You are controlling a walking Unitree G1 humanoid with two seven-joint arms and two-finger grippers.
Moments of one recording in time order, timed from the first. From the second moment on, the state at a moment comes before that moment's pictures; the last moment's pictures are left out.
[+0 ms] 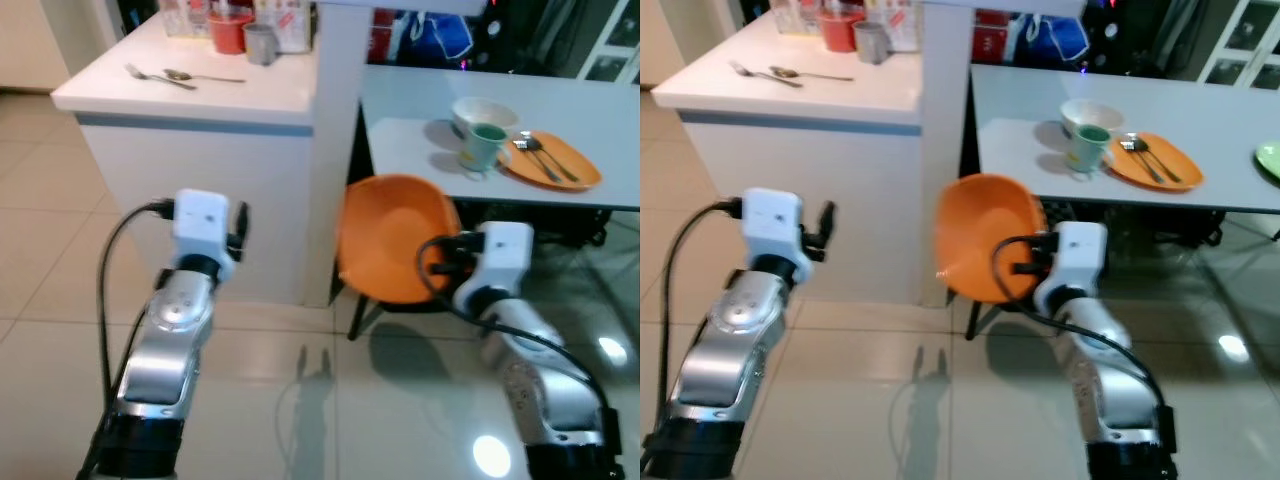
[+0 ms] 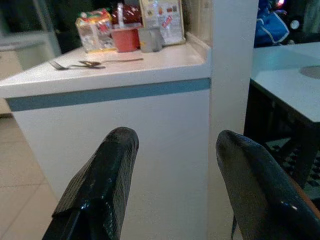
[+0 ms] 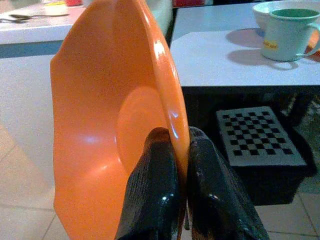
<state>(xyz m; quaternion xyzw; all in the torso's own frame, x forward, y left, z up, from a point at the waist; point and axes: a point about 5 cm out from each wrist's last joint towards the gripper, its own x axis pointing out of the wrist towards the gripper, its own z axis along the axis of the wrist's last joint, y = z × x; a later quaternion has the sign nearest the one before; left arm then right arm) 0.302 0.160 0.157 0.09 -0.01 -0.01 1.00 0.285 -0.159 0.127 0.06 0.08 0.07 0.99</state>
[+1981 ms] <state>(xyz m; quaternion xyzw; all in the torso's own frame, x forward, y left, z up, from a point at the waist) 0.304 0.148 0.157 0.08 -0.02 -0.02 1.00 0.284 -0.170 0.131 0.05 0.05 0.05 1.00</state>
